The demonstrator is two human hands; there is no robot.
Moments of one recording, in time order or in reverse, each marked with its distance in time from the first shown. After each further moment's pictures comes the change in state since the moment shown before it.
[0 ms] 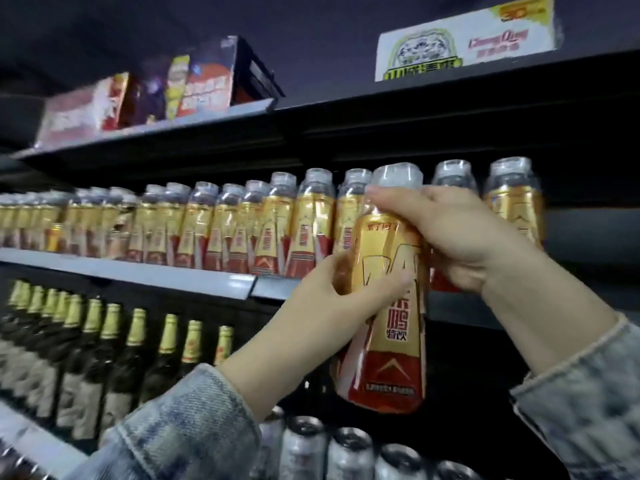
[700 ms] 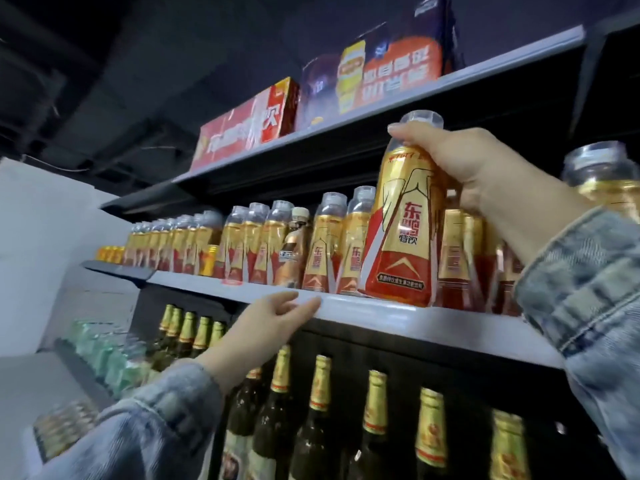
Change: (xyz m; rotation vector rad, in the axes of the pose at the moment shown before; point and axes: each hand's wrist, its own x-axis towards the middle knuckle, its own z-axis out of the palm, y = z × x) left_hand 0.054 -0.159 -0.393 0.444 0.378 -0.156; right_hand 0.199 -0.003 0.314 0.113 0.074 -0.086
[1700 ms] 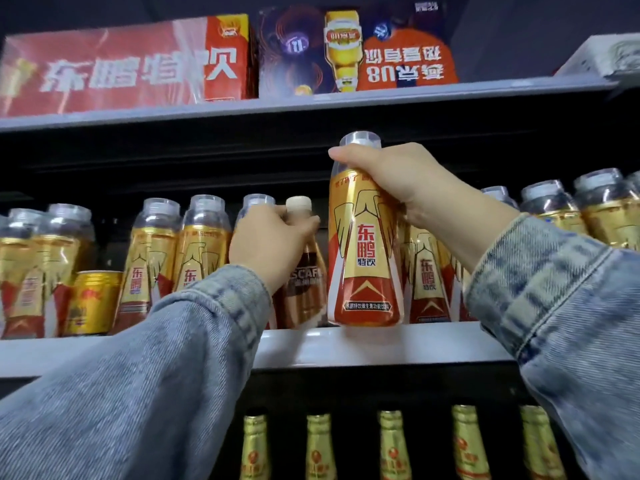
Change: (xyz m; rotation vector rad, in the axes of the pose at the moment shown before) left_hand 0.224 -0.027 -0.069 -0.089 0.086 0.450; right_hand 0.071 0.037 0.190 -0.438 0.385 0.005
